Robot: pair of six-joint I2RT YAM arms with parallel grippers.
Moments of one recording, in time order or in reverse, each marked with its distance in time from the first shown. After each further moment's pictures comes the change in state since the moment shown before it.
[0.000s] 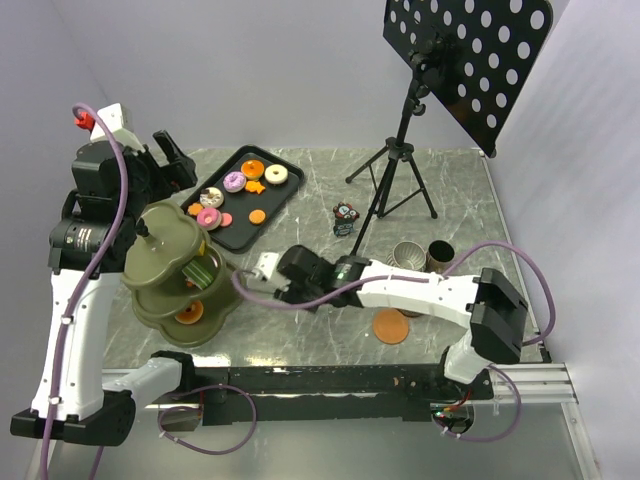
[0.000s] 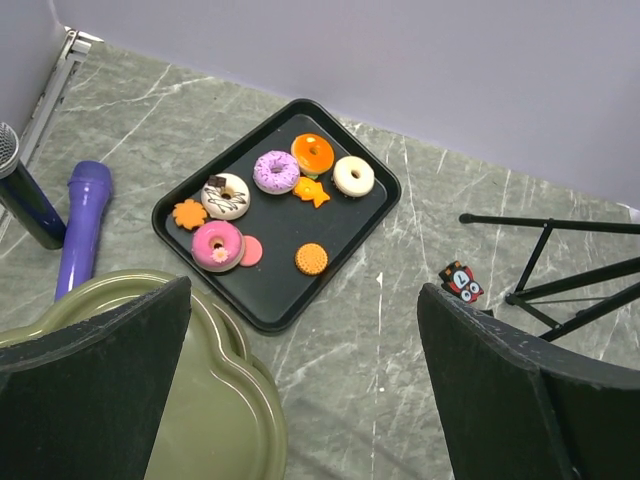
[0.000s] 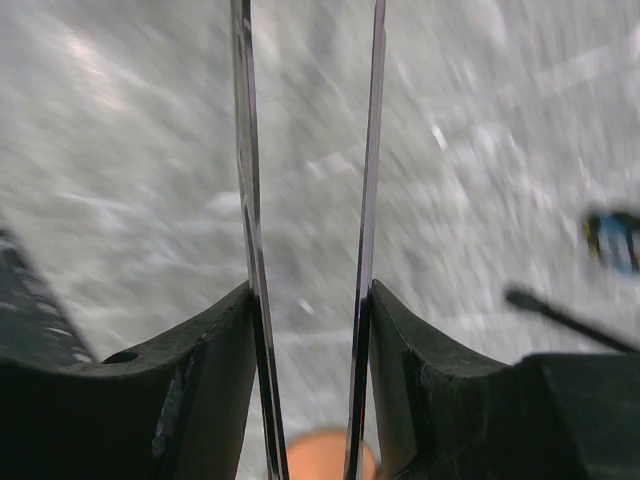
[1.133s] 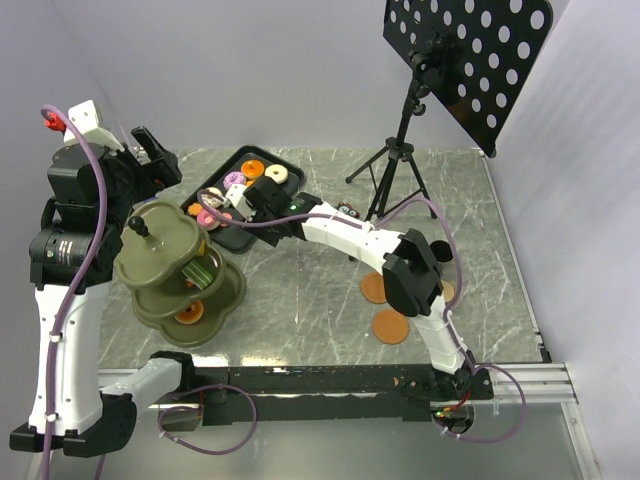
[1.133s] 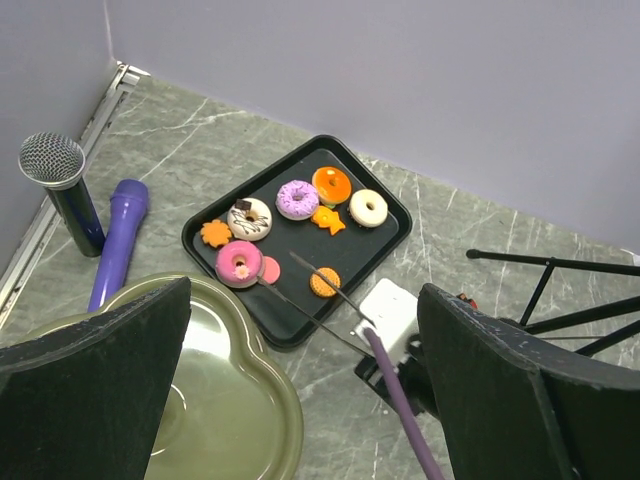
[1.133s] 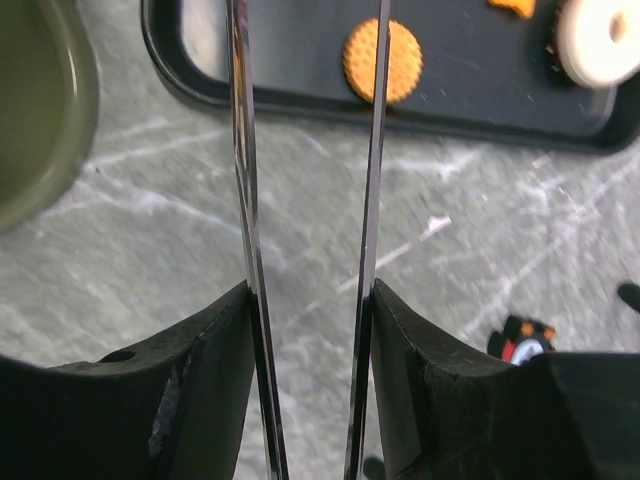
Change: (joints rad) left arm 0.025 -0.024 0.090 -0.059 -0.066 -0.007; right arm -0.251 0.554 0.704 -0.065 -0.015 -0.109
